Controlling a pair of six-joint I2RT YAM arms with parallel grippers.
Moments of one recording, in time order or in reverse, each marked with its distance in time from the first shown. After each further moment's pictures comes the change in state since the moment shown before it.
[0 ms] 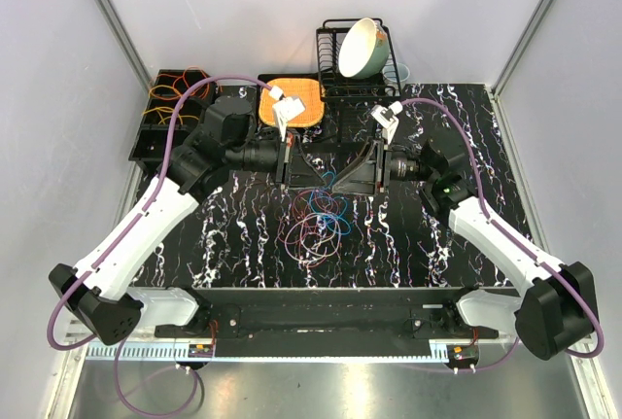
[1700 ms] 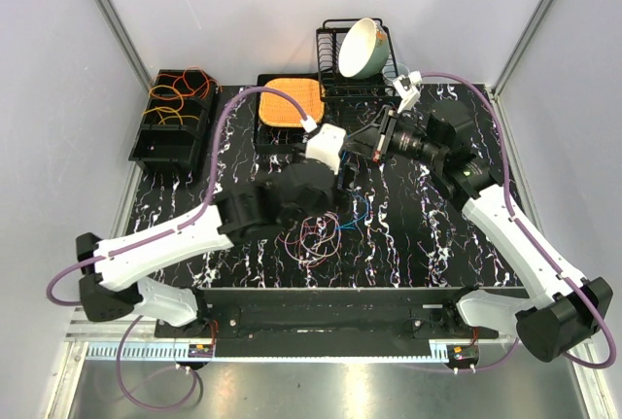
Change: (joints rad) left arm -0.562 0.062 0.035 -0.041 -1.360 -0.031; right arm 0.004 -0.012 0.312 -0.587 0.477 -0.150
